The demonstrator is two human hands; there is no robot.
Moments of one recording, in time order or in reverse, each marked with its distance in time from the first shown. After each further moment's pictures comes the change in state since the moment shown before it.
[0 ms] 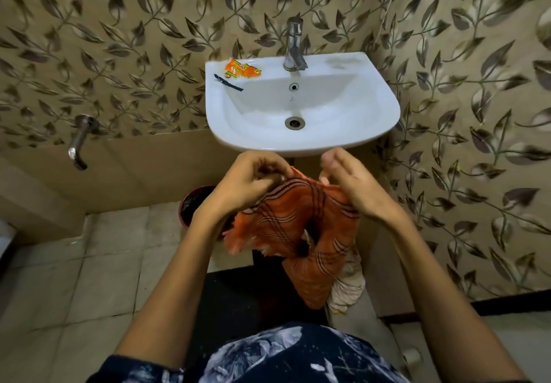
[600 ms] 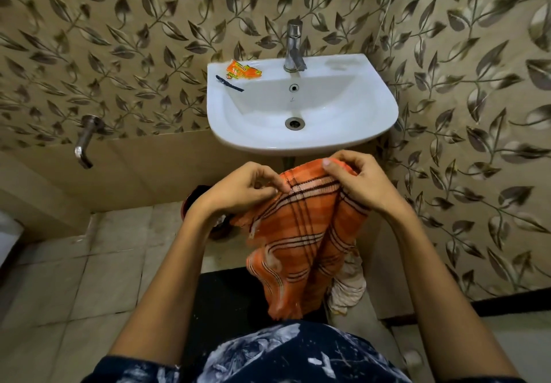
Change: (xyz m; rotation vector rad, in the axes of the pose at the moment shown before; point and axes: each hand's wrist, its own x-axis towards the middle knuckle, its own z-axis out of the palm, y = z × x) left_hand -0.016 0.010 -0.001 0.046 -0.266 -0.211; right_hand -0.006 0.012 -0.021 -0.110 0.117 -0.050
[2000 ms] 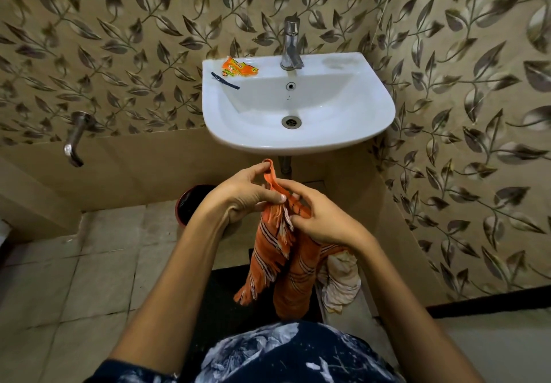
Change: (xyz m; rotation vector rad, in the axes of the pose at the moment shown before) left_hand 0.012 0.003 0.015 -0.701 0.175 -0.470; right_hand -0.021 -0.002 0.060 -0.080 -0.376 0.048
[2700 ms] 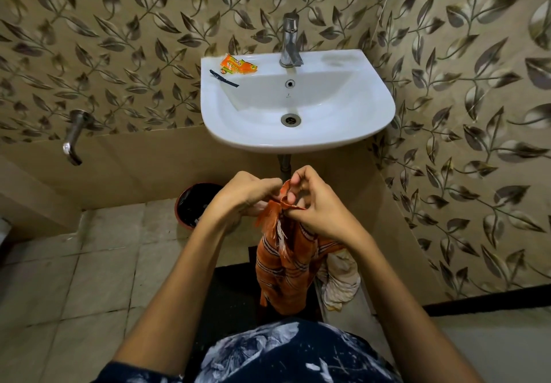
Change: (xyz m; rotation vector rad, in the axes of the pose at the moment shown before) left_hand 0.001 -0.004 0.011 0.274 0.199 -0.058; right_hand 0.009 0.011 0.002 0.162 0.191 -0.031
